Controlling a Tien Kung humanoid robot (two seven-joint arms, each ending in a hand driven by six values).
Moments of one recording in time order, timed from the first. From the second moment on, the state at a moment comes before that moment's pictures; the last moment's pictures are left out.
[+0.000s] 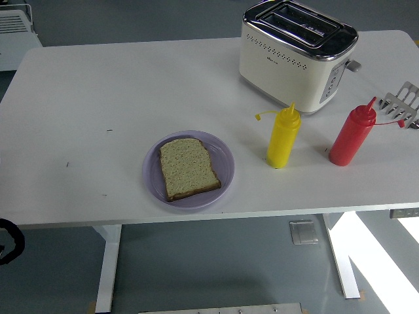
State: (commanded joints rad) left arm -0.04 0.34 -1.44 -1.57 -0.12 0.29 -0.43; right arm 0.61 -0.59 1.29 1.70 -0.89 -0.39 0.00
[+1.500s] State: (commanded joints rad) left arm -0.03 0.33 -1.46 -1.59 -0.13 0.29 -0.43; right arm 0.15 -0.49 1.61 1.69 -0.71 -0.46 0.12
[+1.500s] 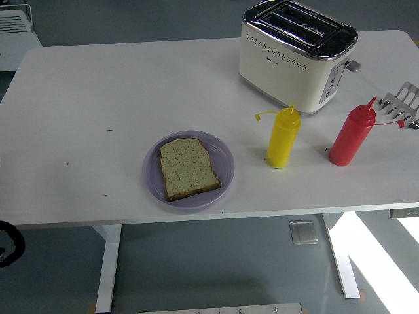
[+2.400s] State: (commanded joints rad) left arm -0.01 0.33 -1.47 -1.60 -0.14 0.29 -0.43; right arm 0.13 -0.50 1.64 1.69 -0.72 -0.39 0.08
